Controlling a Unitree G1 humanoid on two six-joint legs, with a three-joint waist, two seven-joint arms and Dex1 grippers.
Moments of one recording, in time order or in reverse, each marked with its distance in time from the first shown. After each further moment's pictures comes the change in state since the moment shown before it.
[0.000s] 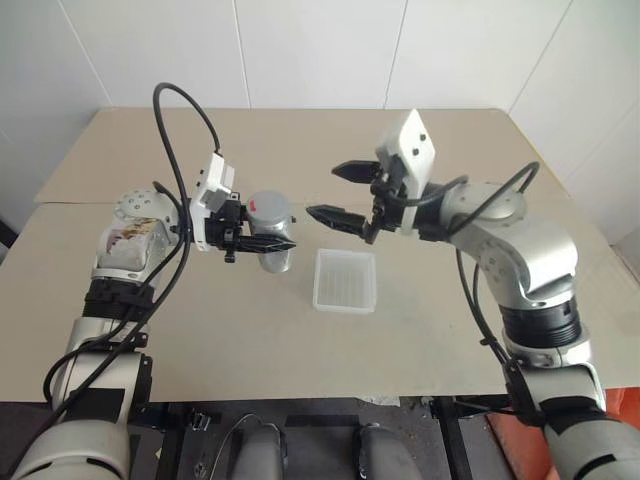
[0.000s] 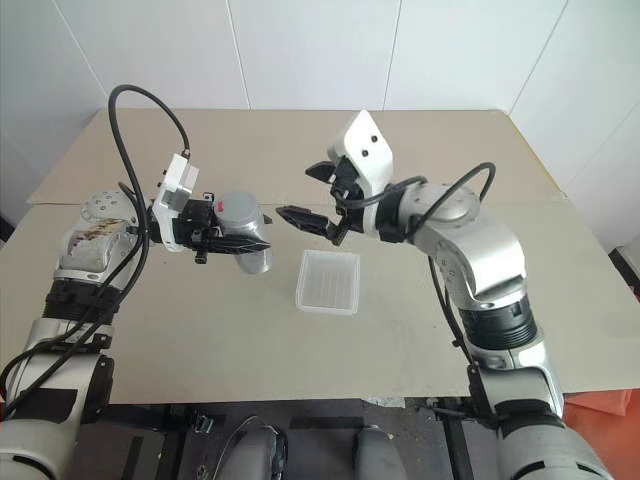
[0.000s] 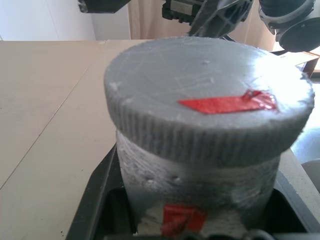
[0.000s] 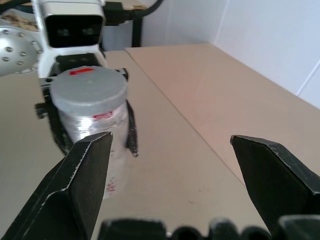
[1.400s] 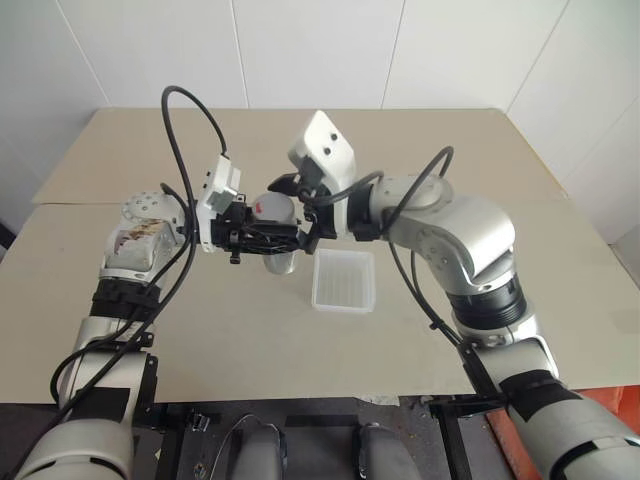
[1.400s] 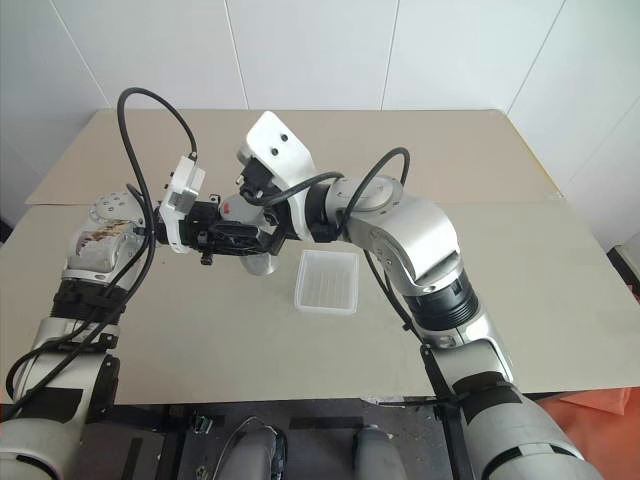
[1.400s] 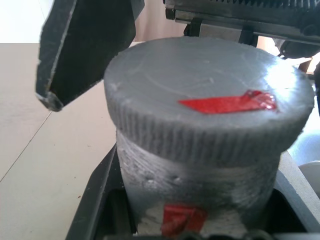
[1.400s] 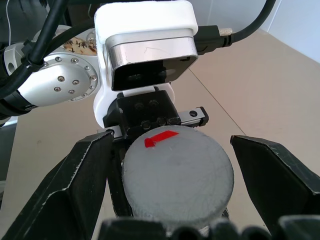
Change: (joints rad) left arm -0.004 -0.023 -0.006 0.007 0.007 -0.002 -0.006; right arm -0.186 0.212 0.153 0.068 -0.055 0.183 -0.108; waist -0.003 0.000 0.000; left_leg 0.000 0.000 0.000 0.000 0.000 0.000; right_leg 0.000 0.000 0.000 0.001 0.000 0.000
